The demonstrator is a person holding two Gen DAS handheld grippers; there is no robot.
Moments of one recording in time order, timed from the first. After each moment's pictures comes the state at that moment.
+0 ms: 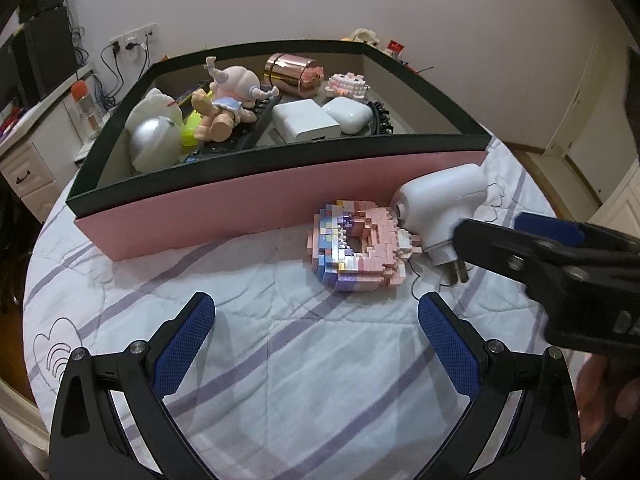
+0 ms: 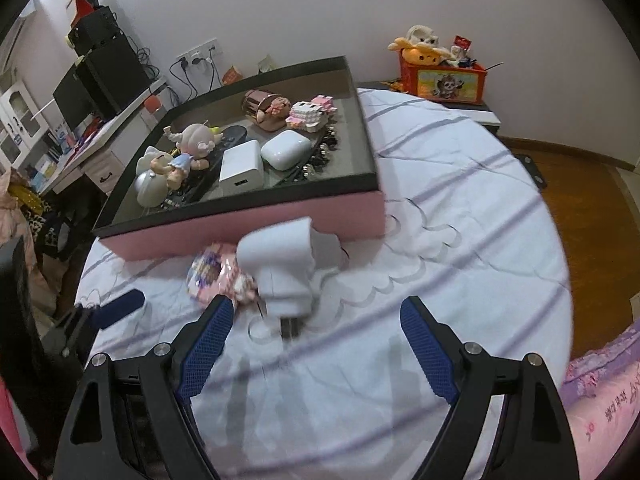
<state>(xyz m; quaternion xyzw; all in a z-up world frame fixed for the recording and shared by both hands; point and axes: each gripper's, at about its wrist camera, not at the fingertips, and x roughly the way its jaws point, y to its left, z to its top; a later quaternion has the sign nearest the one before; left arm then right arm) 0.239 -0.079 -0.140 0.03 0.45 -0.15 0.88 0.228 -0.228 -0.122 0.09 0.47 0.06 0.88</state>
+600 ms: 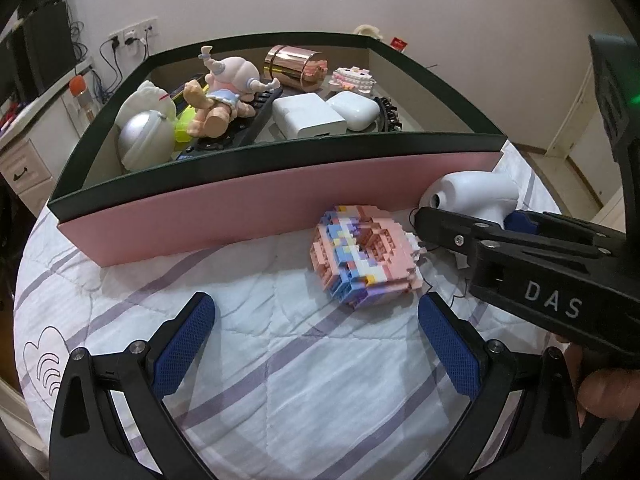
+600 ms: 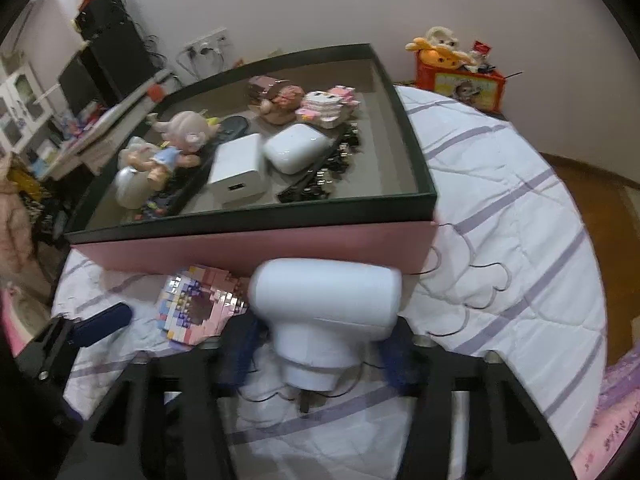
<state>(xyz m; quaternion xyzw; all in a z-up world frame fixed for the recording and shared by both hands) 0.247 -0.080 -0.148 0.02 0.46 -0.15 0.88 0.250 -0.219 -0.143 0.07 0.46 0.08 0.88</state>
